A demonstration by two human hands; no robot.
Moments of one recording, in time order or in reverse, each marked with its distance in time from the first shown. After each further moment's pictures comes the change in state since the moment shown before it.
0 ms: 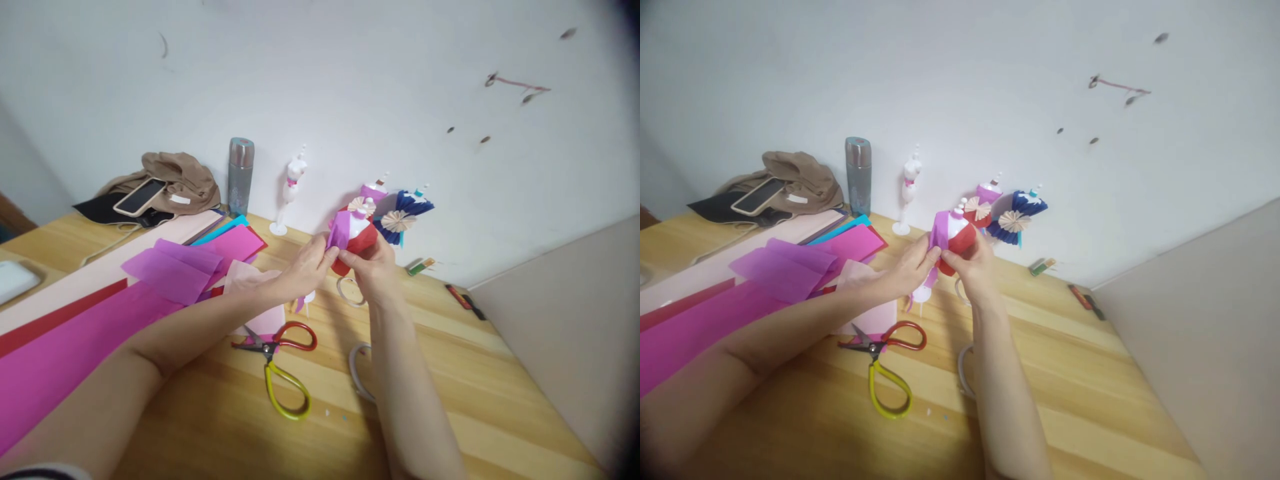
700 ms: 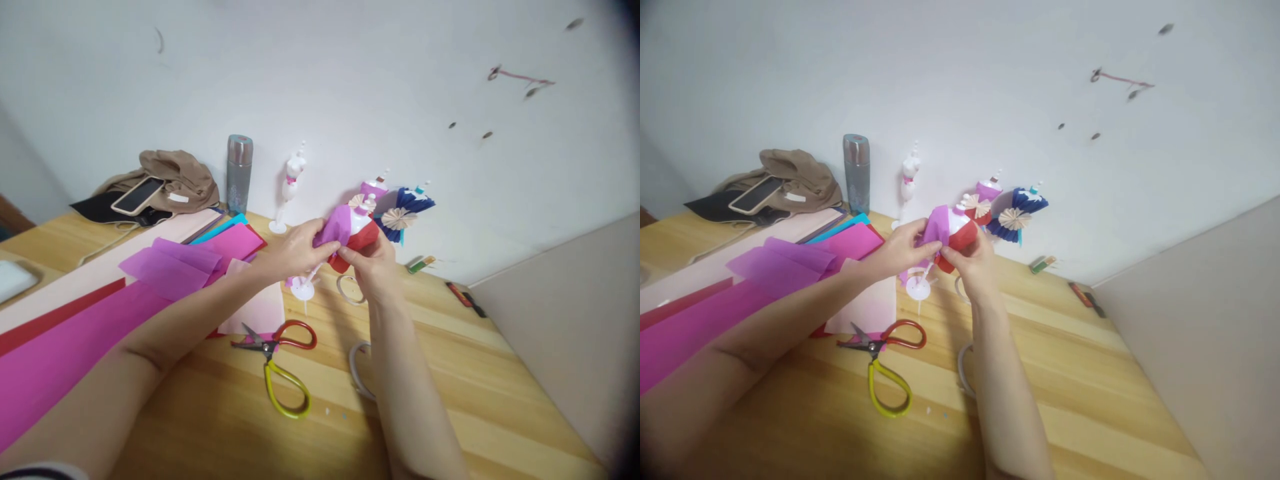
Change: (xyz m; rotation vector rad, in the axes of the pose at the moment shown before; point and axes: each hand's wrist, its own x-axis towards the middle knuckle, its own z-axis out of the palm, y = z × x) left_hand 0.016 0.011 -0.033 -0.055 -0.076 -0.050; right_hand 0.001 0.002 0.000 0.030 0.012 -0.016
